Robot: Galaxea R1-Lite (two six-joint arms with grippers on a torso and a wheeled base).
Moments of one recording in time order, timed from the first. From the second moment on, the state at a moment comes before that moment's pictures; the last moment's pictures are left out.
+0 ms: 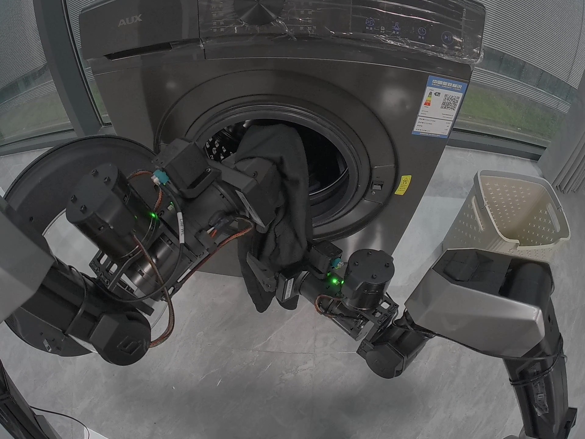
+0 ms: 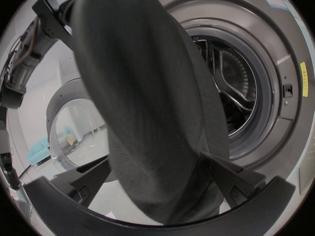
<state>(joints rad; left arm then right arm) -0.61 1.86 -0.77 -1.54 -0.15 -0.08 0.74 2.46 -1.12 -1.48 -0.02 0.09</state>
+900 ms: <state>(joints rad) -0.49 1.88 -0.69 -1.55 -0.10 -0.08 0.64 2.30 -1.02 -1.49 -0.02 0.09</state>
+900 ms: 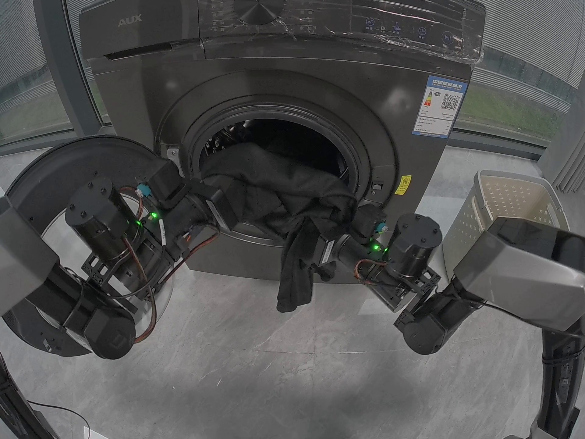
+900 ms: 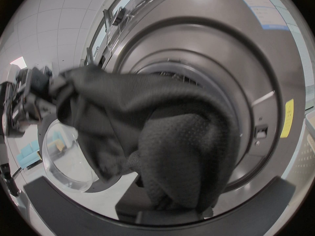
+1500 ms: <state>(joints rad) -0.42 1.93 -0.52 -1.55 -0.11 -0.07 0.61 2.13 -0.95 -1.48 -0.02 0.08</state>
